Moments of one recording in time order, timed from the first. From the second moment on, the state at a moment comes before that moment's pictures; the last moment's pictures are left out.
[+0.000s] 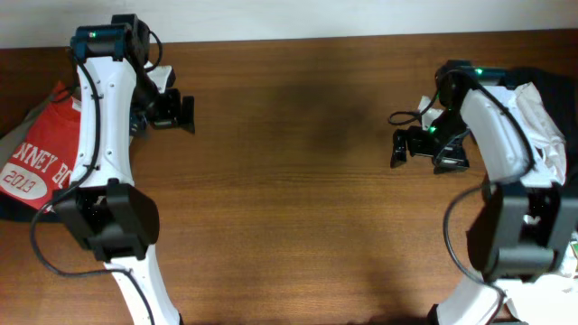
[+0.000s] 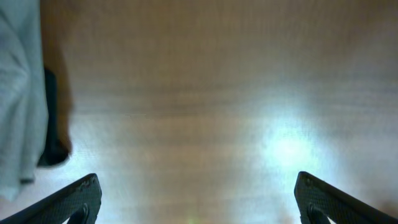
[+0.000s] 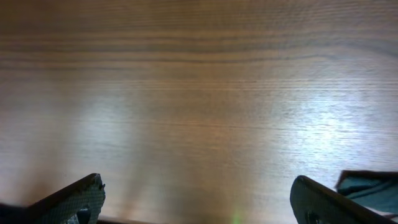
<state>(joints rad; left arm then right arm) 0.03 2.17 2.25 -1.68 0.08 0.02 -0.07 1.90 1.65 -1.42 -0.19 0.02</state>
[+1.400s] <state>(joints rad) 0.04 0.50 0.92 -1.20 0.03 0.01 0.01 0.01 0.03 0.01 -0.13 -0.01</state>
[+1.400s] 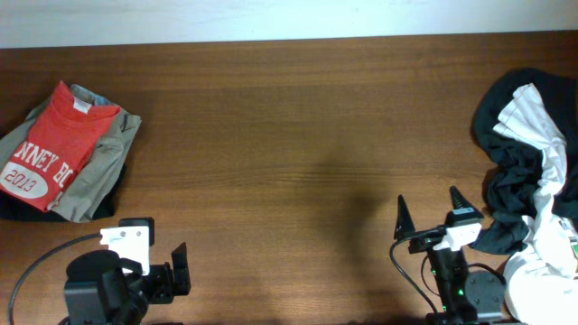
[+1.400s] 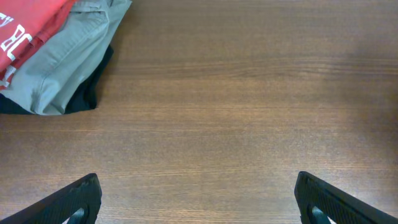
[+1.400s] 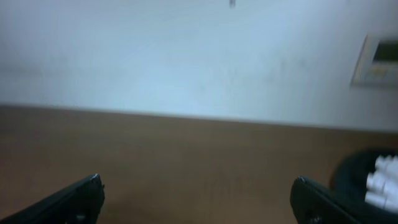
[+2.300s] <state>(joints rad) 0.04 0.39 0.90 -1.16 0.03 0.01 0.01 0.01 0.01 -0.06 -0.11 -0.03</state>
